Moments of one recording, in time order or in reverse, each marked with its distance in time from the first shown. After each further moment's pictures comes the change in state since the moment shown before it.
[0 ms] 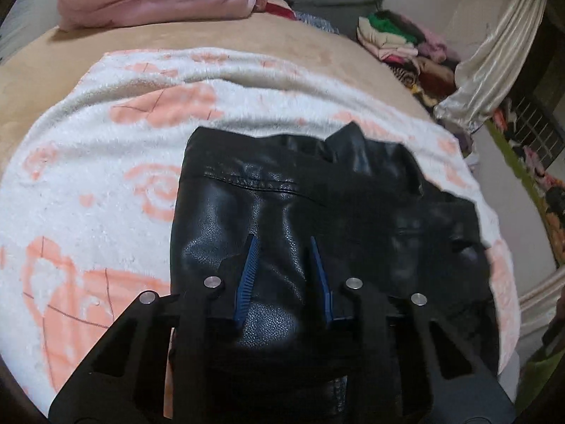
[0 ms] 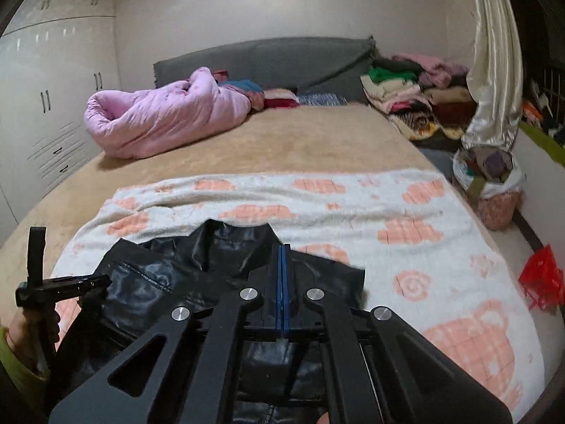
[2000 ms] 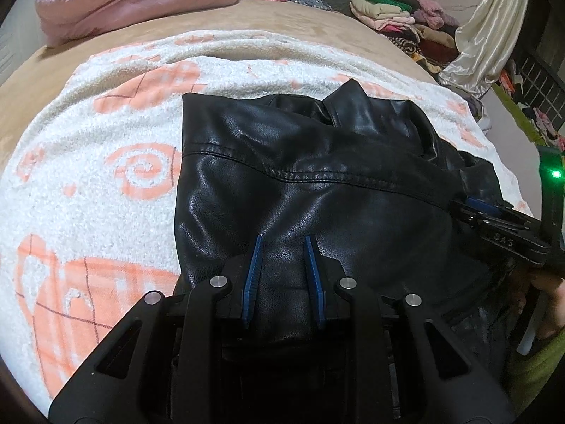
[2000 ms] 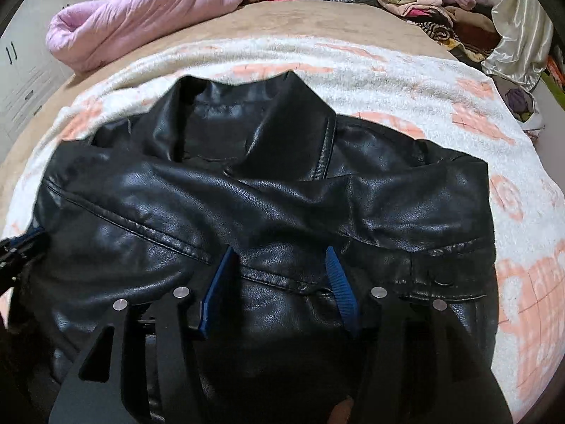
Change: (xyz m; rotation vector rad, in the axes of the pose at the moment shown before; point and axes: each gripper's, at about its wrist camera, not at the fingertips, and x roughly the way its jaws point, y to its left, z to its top) left arm 0.026 -0.013 -0.015 0.102 0.061 0.057; right arm 0.165 0.049 -0.078 -0.004 0.379 -0.052
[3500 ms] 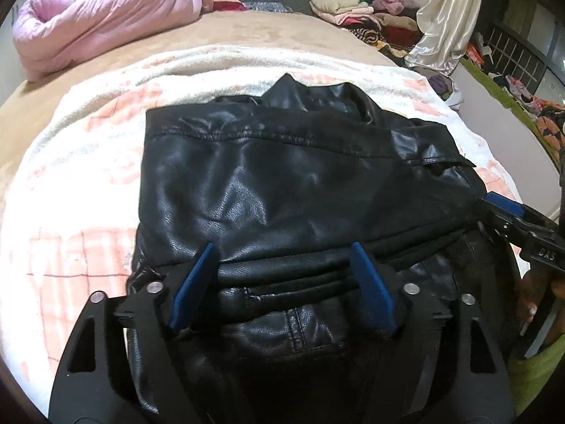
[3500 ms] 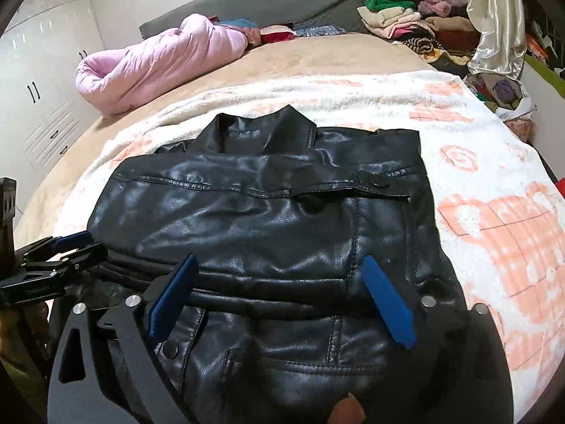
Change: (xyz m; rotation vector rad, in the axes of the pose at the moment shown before) left arm -0.045 -0.047 -0.039 0.151 -0.025 -0.042; right arm -0.112 -0.013 -0.077 0.086 -0.171 0.088
